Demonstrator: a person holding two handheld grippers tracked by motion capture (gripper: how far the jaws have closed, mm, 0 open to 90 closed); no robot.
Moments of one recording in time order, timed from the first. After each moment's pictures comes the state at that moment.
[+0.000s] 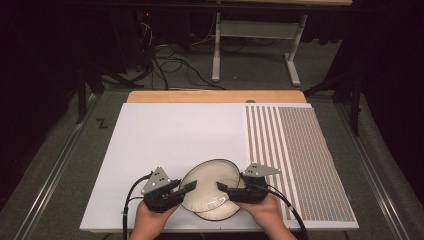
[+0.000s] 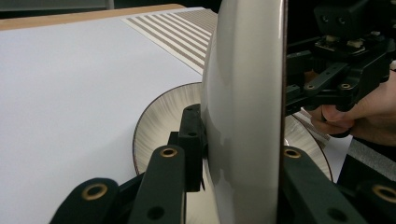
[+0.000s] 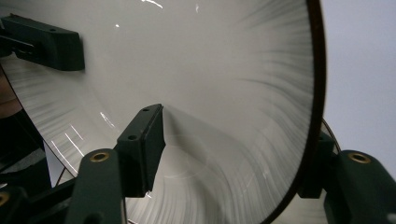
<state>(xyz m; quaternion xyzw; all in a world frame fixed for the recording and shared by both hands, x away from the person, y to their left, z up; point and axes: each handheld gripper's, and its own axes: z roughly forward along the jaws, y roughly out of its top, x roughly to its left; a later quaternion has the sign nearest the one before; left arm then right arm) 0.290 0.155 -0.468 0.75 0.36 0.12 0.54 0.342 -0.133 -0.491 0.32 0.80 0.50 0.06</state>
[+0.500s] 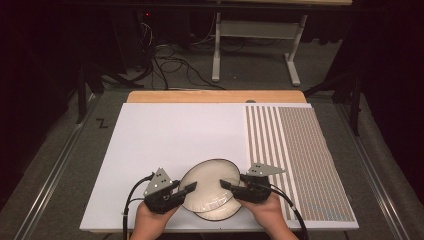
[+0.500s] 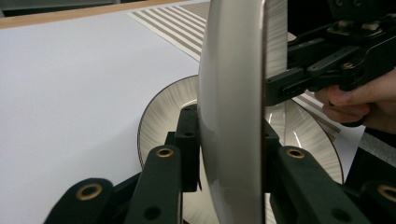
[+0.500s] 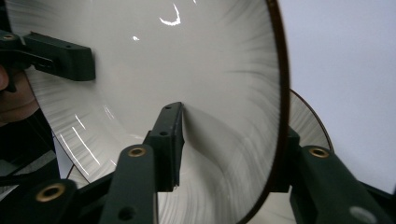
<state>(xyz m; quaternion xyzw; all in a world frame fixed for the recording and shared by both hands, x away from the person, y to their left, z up) 0.289 0.153 -0.470 0.76 0.36 0.14 0.53 0.343 -0.142 -0.491 0.32 0.79 0.52 0.05</state>
